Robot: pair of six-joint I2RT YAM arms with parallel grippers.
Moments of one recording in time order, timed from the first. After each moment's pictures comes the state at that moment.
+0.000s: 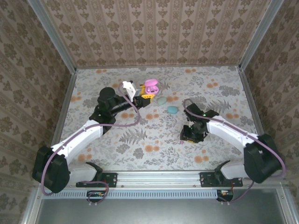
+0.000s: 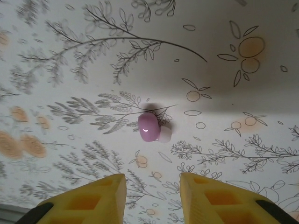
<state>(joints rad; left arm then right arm) -0.57 1.23 0.83 0.43 0.62 0.06 0.49 1.39 0.85 -0.88 -0.20 0.68</state>
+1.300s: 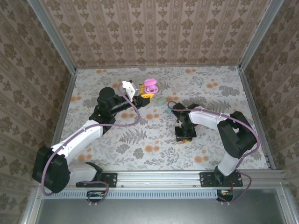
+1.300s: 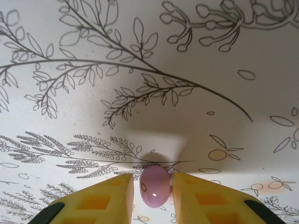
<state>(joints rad) -0.57 1.23 0.83 0.43 0.61 0.06 0.55 1.71 1.01 -0.93 -0.14 0.52</state>
